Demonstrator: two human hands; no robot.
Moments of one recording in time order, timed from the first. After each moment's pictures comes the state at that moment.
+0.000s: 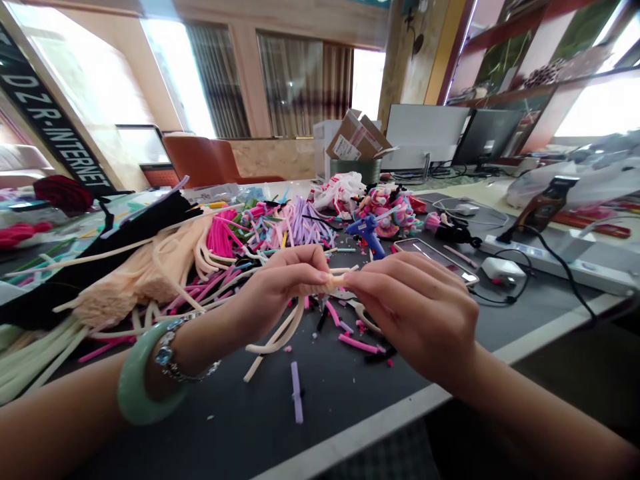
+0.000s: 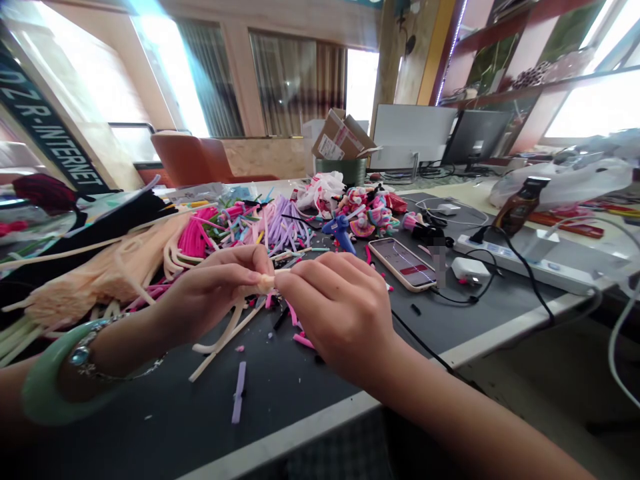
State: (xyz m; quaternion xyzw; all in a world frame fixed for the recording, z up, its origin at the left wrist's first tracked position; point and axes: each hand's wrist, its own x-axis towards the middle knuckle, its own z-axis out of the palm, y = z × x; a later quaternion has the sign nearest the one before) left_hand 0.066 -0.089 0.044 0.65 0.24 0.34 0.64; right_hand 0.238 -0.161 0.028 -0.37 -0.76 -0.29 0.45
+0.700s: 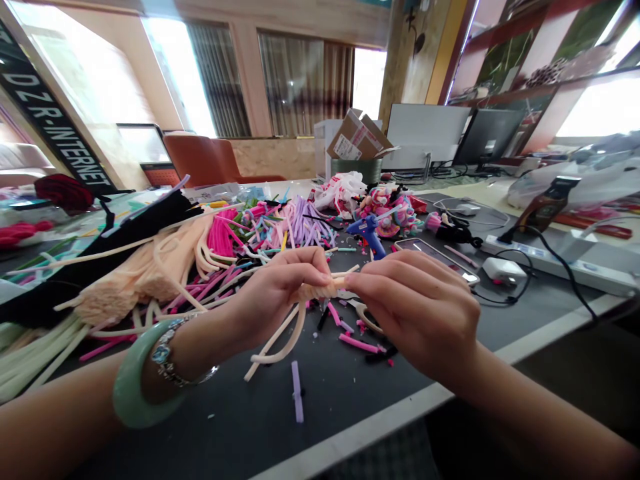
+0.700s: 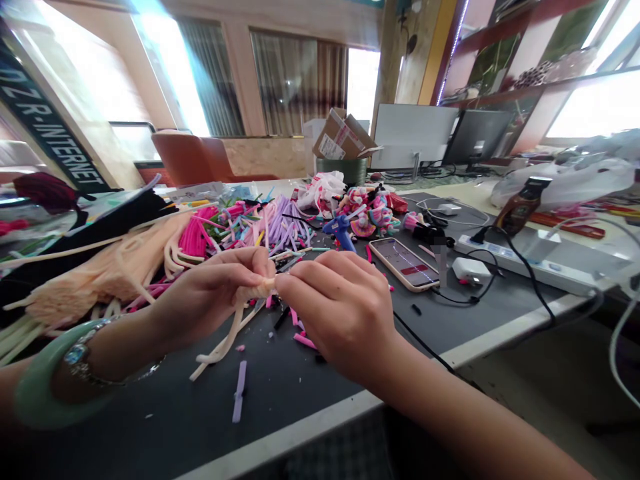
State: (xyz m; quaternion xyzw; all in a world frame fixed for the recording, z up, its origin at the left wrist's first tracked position) left_hand 0.067 -0.094 0.046 0.61 0.25 0.34 0.68; right_hand 0.239 -0.162 0.029 -0.36 -0.77 -0.29 0.44
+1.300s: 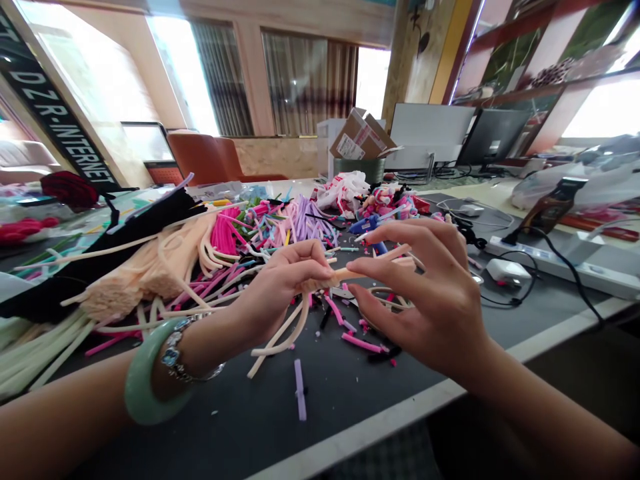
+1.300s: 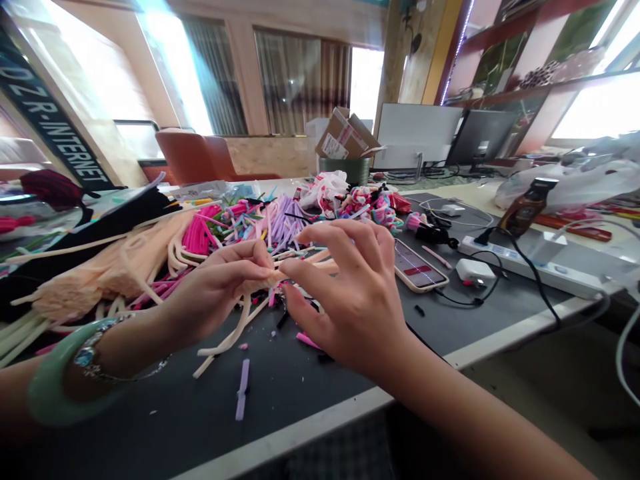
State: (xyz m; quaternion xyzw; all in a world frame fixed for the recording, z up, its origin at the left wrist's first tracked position) left_hand 0.068 -0.092 0.039 0.65 0.28 0.38 0.59; right_hand 0.242 -0.158 0.032 -0.41 -0.74 -0.31 0.43
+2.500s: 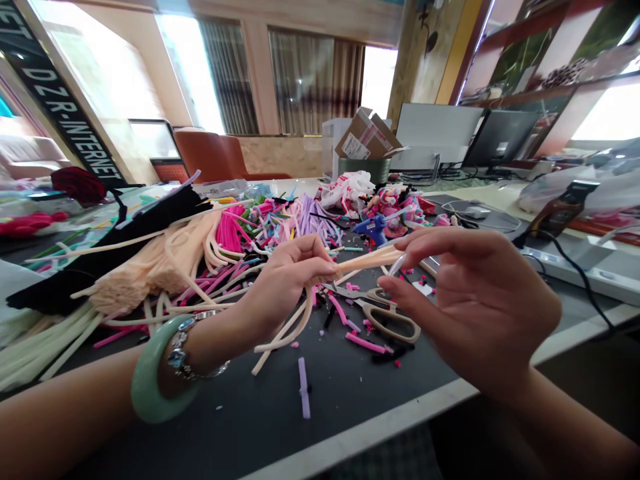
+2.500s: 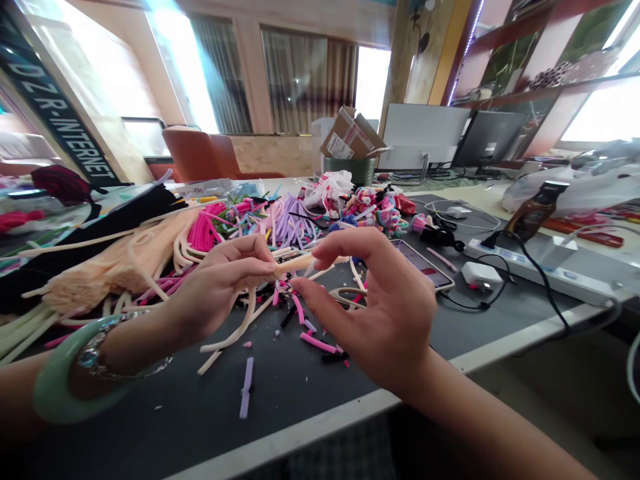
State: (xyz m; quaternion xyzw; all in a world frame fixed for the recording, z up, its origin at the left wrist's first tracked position) left_hand 0.068 -0.093 0.042 0.67 0.31 0.41 0.54; right_hand 0.237 -0.161 0.032 -0.31 -0.68 -0.06 0.66
